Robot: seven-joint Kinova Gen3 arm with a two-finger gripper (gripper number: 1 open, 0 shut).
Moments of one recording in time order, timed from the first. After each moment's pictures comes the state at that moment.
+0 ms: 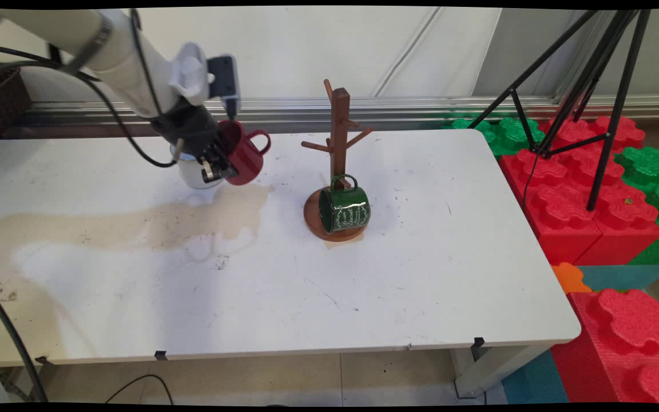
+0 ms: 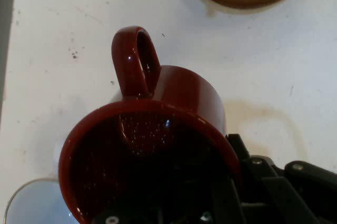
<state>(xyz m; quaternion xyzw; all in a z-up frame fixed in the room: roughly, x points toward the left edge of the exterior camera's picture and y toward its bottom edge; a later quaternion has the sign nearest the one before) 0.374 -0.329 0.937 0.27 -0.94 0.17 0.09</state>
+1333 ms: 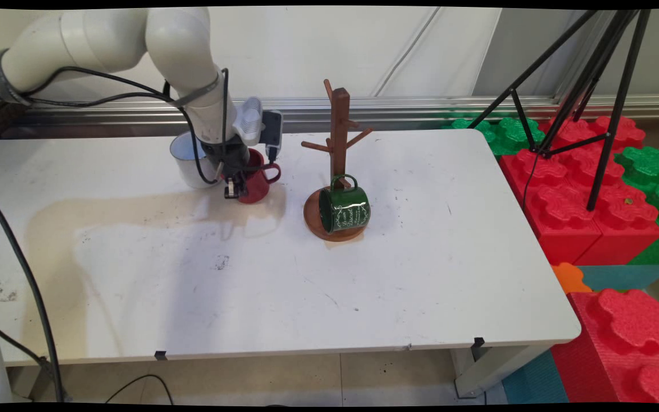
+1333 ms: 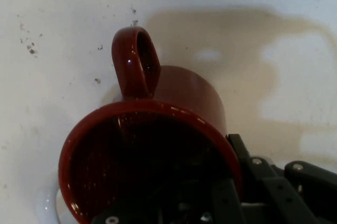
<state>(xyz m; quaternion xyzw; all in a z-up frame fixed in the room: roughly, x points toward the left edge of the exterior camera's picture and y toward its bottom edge) 0.353 -0.418 0.841 0.20 -0.97 0.12 -0.02</state>
